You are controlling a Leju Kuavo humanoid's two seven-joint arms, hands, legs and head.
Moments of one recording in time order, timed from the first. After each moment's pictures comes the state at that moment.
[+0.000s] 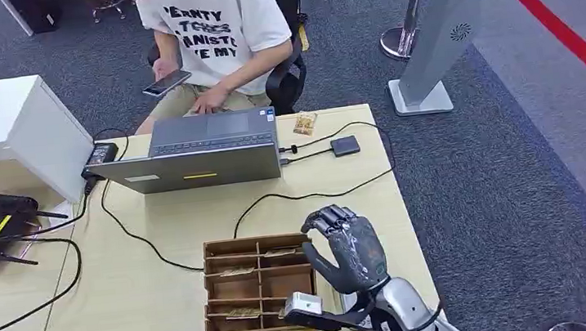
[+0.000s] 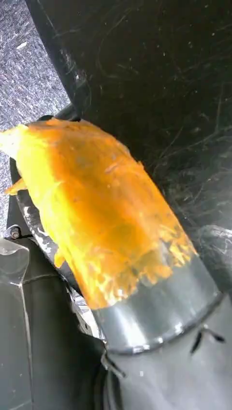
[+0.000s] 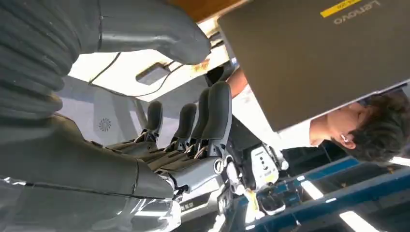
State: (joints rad) left arm -0.07 -0.14 -1.11 -0.16 0.41 0.16 0.22; right arm -0.15 -0.08 0.73 -1.46 0.99 -0.52 0.00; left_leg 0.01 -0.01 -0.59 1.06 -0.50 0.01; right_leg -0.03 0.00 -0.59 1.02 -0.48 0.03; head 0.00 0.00
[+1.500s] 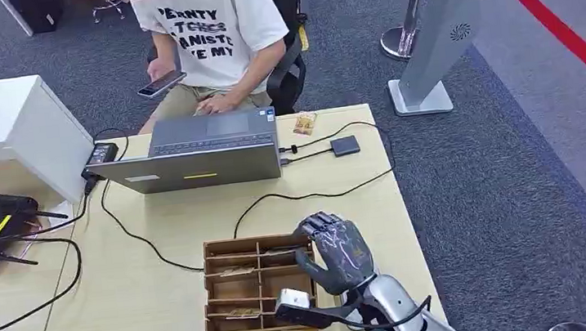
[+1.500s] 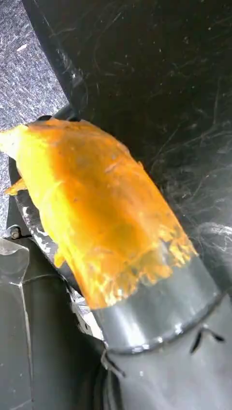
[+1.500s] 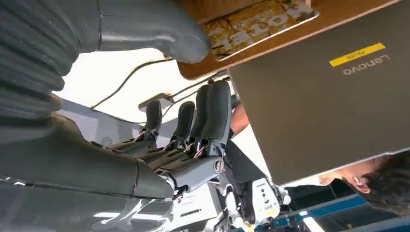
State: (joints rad) left arm -0.07 -0.13 -1.12 -0.16 0.41 0.15 0.22; right arm -0.20 -0.06 0.78 -1.35 0.93 -0.45 0.01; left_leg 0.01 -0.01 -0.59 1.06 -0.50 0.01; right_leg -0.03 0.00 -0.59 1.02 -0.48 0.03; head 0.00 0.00
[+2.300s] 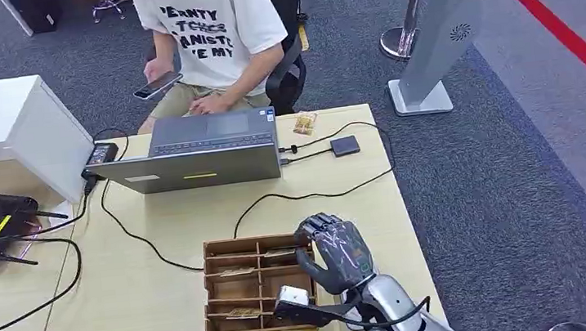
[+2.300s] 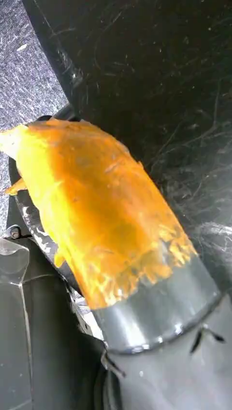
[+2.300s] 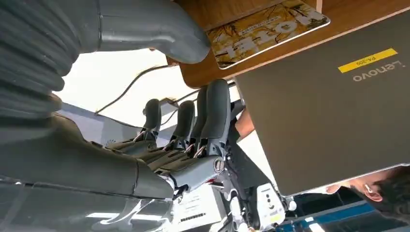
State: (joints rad) left arm -0.07 -0.13 -1.12 -0.16 0.41 0.15 0.22; right arm -0.20 -0.05 0.77 -1.33 0.93 -0.44 0.01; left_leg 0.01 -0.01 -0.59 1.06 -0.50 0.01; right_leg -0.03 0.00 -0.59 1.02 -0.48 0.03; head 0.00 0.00
